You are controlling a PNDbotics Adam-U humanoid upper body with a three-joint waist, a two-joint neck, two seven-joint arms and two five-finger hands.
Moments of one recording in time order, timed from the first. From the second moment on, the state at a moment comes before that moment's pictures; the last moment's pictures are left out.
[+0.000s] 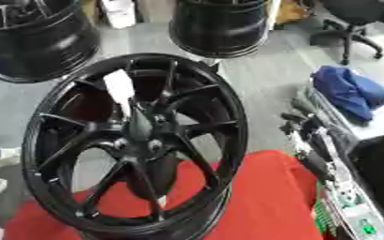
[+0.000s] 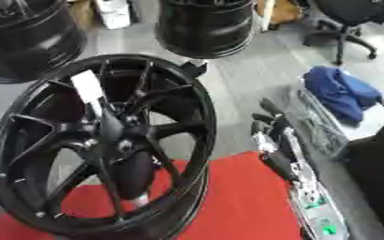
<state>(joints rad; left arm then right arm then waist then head) -0.28 0.55 0.30 -1.71 0.02 -0.25 -0.24 -0.06 -0.20 0.01 -1.58 0.05 -0.37 -0.01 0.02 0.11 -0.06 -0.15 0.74</state>
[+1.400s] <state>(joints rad) -0.60 0.69 0.02 -1.63 -0.19 -0.32 -0.45 -0.05 -0.23 0.04 -1.57 0.06 -0.37 0.01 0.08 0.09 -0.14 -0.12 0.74</state>
